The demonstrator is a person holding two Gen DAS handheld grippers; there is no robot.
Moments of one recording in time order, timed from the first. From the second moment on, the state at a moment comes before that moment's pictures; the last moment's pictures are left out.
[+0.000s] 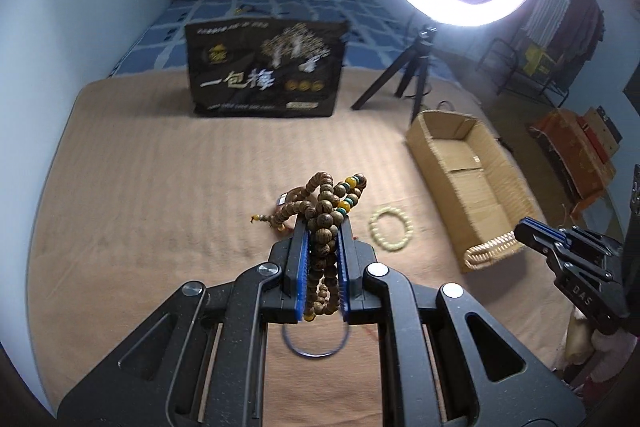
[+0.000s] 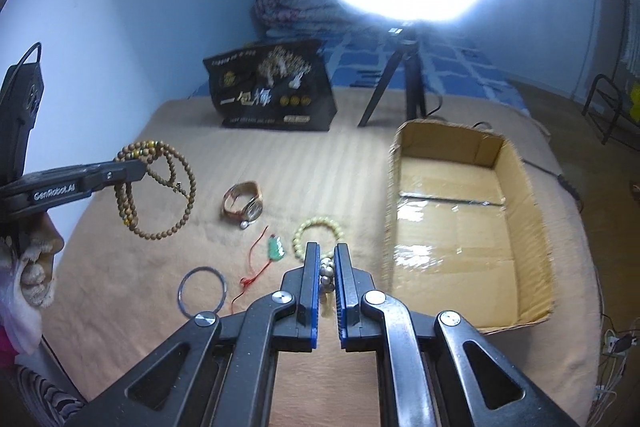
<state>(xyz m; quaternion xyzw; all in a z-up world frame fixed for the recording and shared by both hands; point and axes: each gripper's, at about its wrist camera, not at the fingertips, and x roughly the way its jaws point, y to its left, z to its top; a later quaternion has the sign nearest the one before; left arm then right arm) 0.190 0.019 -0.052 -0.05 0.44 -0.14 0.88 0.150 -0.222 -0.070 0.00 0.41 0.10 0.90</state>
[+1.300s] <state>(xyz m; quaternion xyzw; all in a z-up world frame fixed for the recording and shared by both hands) 0.245 -0.170 -0.028 -0.04 0.42 -0.26 0.87 0.172 -0.345 -0.067 0.04 0.42 0.01 0.91</state>
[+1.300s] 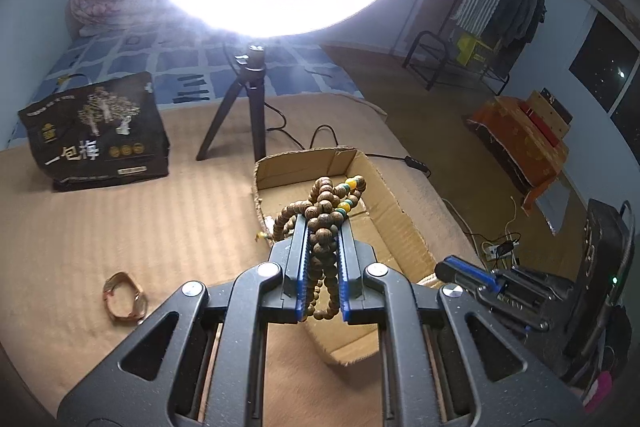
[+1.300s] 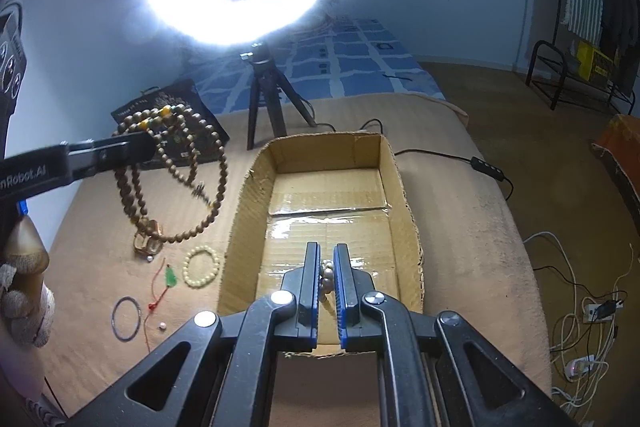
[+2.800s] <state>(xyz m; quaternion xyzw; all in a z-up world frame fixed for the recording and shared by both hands) 0.285 -0.219 -0.091 0.02 0.46 -0.22 0.86 0.197 -0.365 -0.109 0.05 0.46 -0.02 0.89</state>
